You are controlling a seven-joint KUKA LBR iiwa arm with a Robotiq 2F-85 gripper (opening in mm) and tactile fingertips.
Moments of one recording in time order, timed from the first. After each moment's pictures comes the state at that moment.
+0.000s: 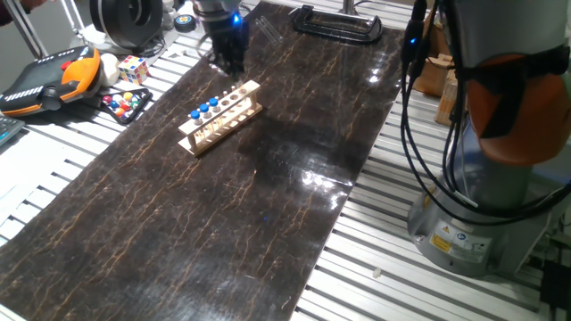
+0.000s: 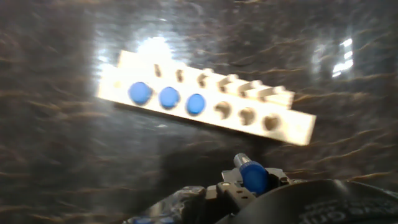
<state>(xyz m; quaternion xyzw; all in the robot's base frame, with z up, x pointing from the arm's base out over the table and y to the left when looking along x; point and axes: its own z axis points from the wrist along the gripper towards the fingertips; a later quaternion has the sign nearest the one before) 0.541 -0.064 0.209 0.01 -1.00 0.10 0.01</state>
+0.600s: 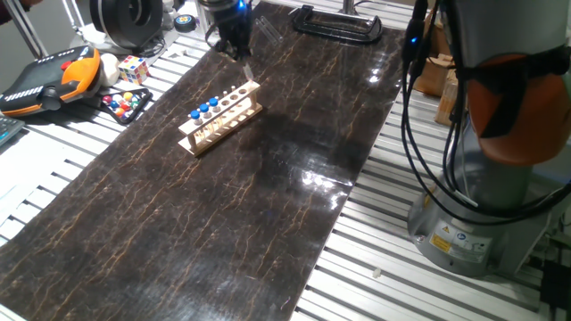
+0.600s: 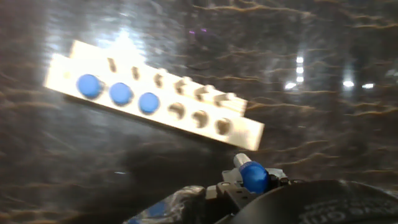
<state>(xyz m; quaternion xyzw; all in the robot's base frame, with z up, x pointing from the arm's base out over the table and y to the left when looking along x) 0.544 -0.080 0.218 0.01 -0.99 0.11 -0.01</state>
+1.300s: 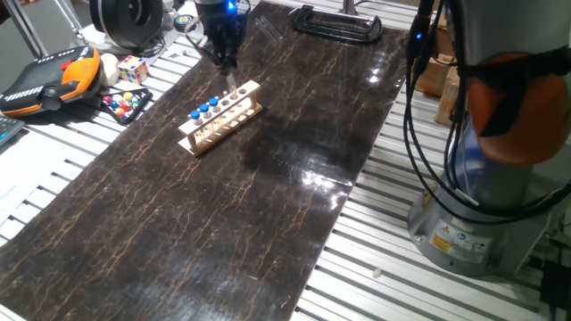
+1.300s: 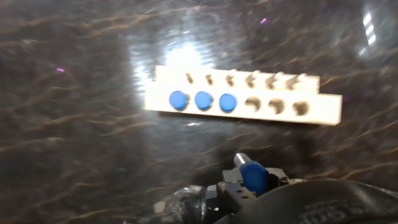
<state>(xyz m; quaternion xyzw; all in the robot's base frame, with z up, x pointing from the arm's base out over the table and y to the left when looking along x) 0.539 -0.016 0.238 -0.10 -0.99 -0.01 0.00</state>
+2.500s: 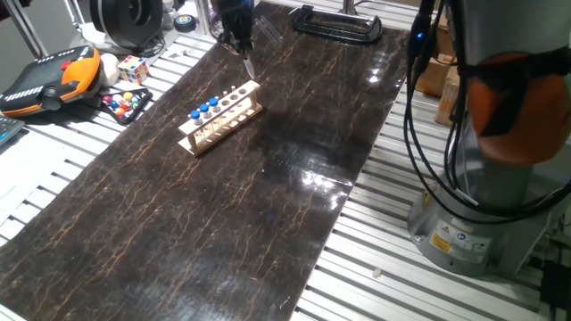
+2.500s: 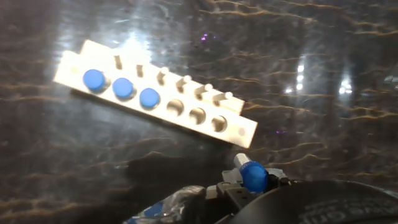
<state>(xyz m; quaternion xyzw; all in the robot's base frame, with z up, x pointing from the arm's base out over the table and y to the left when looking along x) 0.541 -0.091 0.237 0.03 -0.99 0.14 -0.02</state>
